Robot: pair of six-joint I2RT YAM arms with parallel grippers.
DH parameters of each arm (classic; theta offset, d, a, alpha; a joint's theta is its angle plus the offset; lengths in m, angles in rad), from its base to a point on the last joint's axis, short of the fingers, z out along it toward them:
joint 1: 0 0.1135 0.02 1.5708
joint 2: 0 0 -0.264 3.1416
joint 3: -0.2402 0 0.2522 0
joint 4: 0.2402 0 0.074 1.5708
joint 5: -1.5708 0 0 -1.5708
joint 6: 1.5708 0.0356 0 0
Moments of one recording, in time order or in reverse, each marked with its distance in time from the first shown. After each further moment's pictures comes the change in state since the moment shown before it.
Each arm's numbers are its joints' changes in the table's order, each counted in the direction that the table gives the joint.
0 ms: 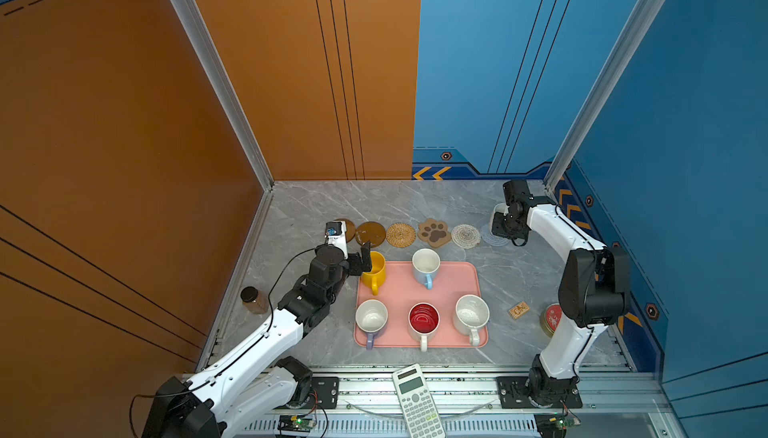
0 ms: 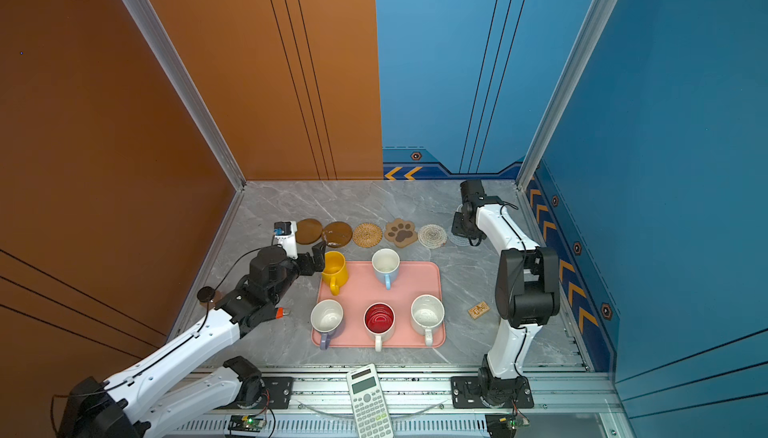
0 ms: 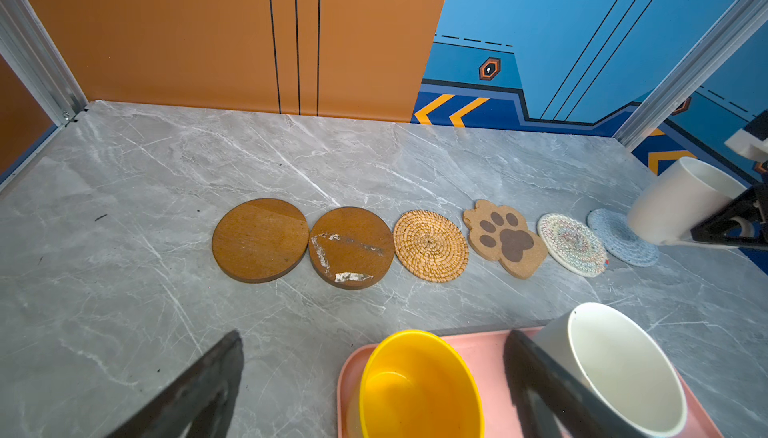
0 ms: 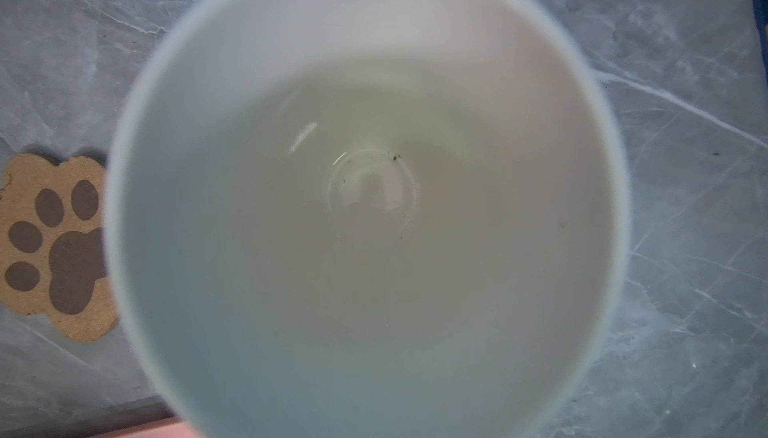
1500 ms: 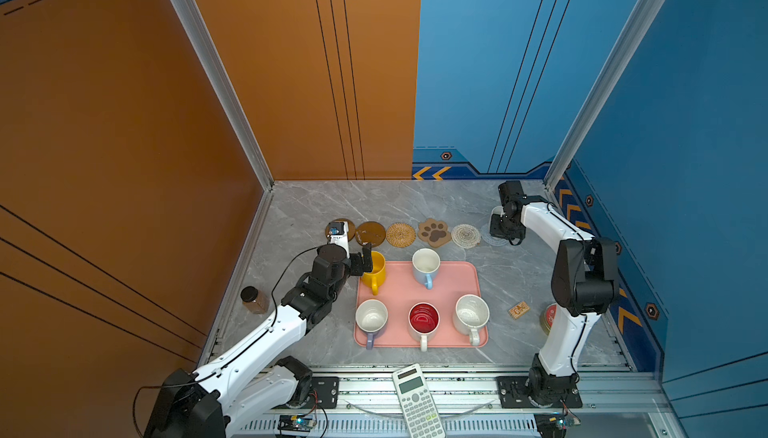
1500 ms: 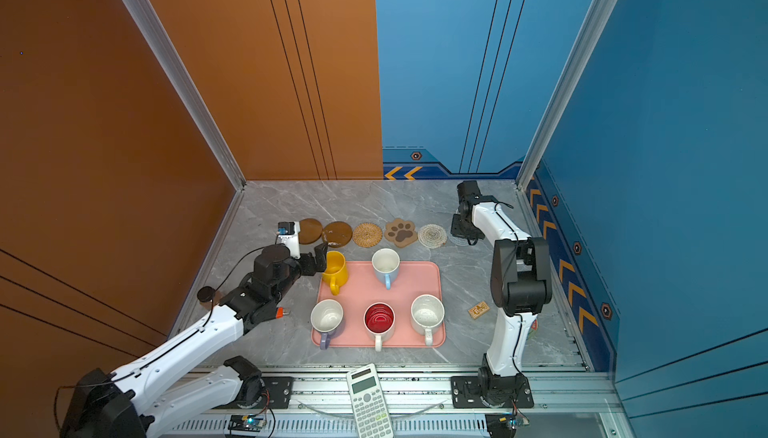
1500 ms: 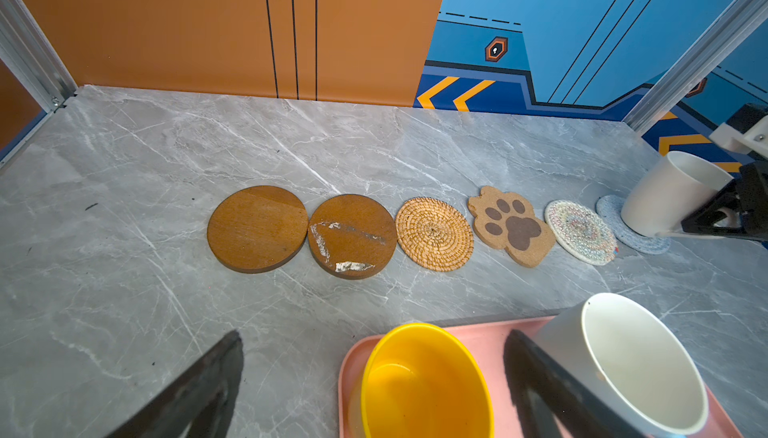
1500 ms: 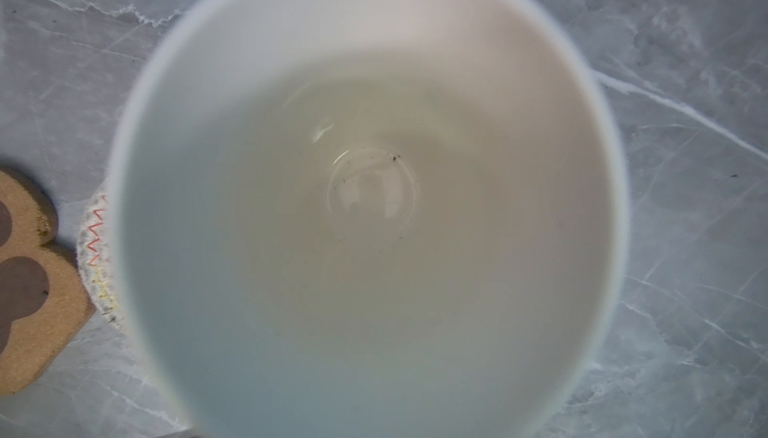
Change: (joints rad) left arm 0.008 -0.036 0.000 -0.003 -0.018 -0.001; right arm 0.000 -0.086 -0.029 -0.013 -0.039 -0.026
